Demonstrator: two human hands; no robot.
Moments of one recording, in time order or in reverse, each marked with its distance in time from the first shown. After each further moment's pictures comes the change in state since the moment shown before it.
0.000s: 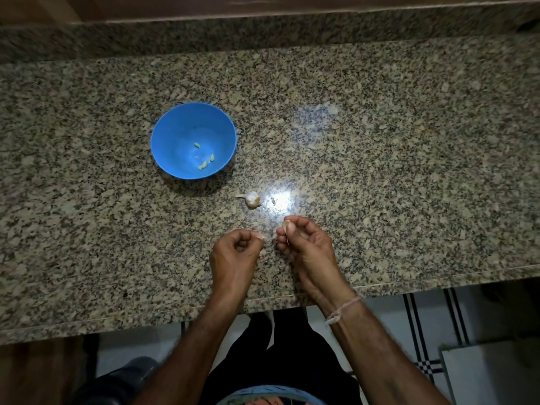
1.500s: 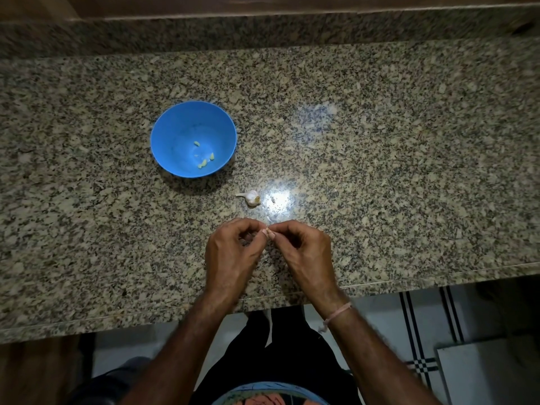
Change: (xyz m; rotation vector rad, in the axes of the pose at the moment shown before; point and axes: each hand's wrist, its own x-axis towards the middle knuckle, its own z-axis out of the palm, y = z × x) left_hand 0.007 0.011 -0.015 0.267 -0.056 0.355; right_hand -0.011 -0.001 0.006 -0.867 -0.033 -0.541
